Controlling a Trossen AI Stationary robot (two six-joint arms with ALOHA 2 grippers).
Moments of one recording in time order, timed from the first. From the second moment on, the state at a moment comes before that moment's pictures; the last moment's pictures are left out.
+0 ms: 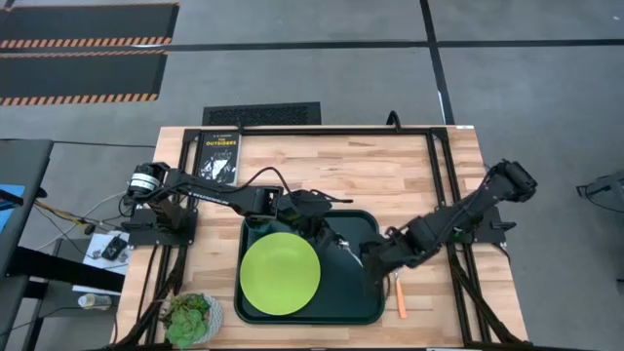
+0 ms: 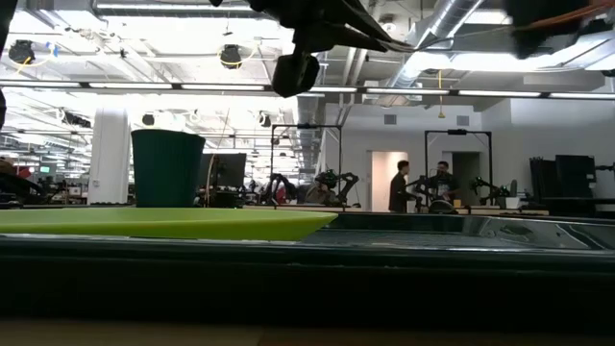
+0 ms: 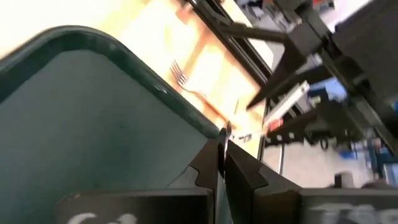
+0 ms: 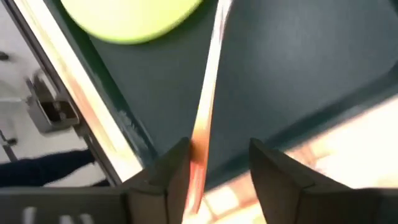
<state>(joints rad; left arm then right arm) -0.11 1.74 1.30 -0.11 0.14 -0.86 0.52 1.55 1.33 -0.98 0.11 1.11</state>
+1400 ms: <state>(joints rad) -0.02 2.24 1.96 -0.86 0.42 0.00 0.95 1.58 1.32 -1.05 0.19 1.70</state>
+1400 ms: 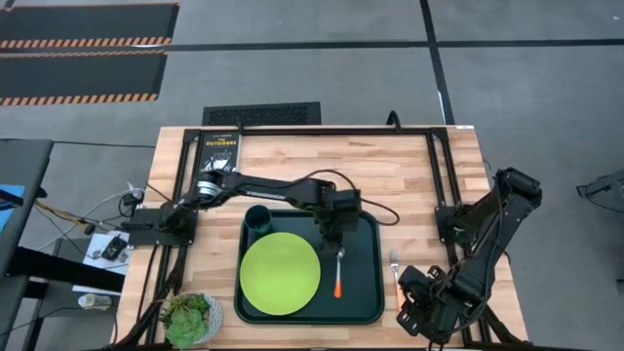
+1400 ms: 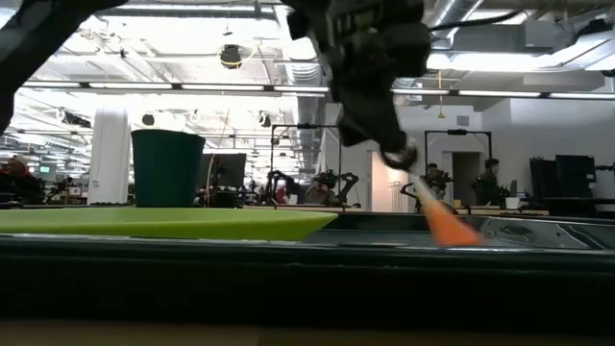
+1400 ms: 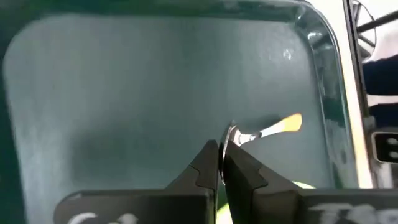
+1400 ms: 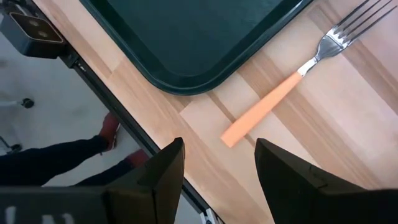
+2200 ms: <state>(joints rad) 0.00 2.36 2.02 -0.87 0.38 0.00 0.95 1.58 1.32 -1.05 0.23 1.70</state>
